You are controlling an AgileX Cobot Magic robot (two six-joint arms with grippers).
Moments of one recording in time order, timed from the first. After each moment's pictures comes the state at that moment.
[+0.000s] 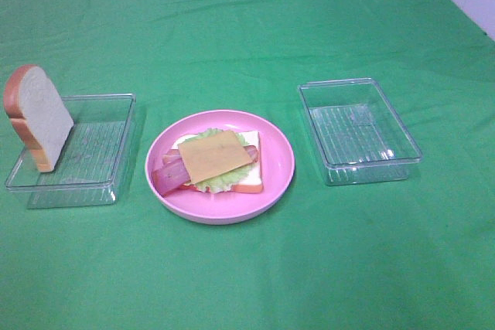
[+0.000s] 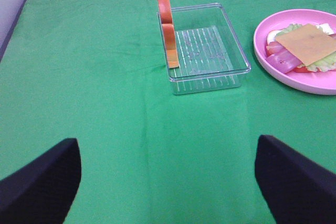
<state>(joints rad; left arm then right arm) 0.02 -0.01 -0.52 -0.07 1.09 0.07 0.02 0.35 -0.52 0.13 1.07 -0.03</state>
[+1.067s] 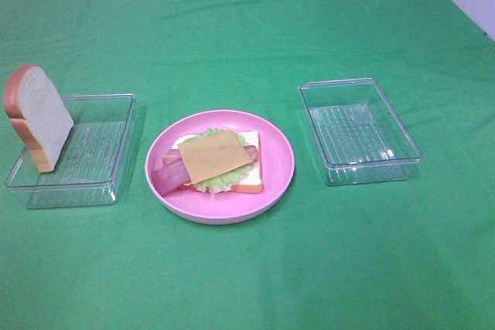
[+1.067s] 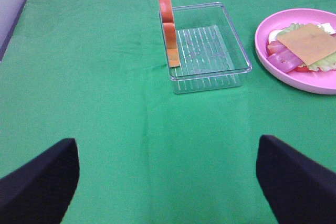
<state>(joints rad) 0.02 0.01 -0.52 -0.06 1.10 0.06 0.02 0.00 -0.46 0.13 1.10 -0.06</state>
